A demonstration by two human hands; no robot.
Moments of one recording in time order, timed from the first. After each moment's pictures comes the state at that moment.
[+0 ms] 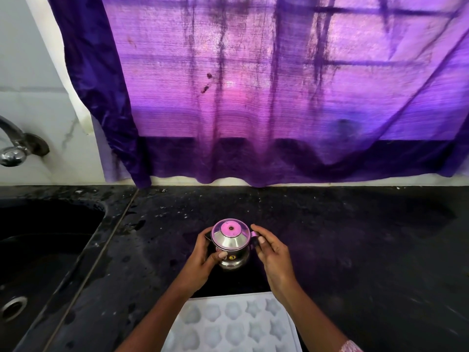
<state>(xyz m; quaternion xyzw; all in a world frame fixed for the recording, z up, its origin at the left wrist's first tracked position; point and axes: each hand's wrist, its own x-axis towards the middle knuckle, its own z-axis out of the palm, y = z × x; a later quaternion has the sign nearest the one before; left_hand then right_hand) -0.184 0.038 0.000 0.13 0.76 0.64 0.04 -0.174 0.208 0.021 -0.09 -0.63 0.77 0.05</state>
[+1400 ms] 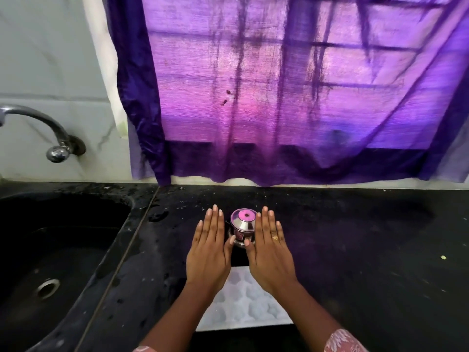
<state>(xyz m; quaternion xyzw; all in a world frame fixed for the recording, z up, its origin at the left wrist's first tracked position) -0.110 0.025 0.032 0.09 0.95 0.10 -0.27 -0.102 0.167 0.042 0.04 -0.98 0.05 0.21</state>
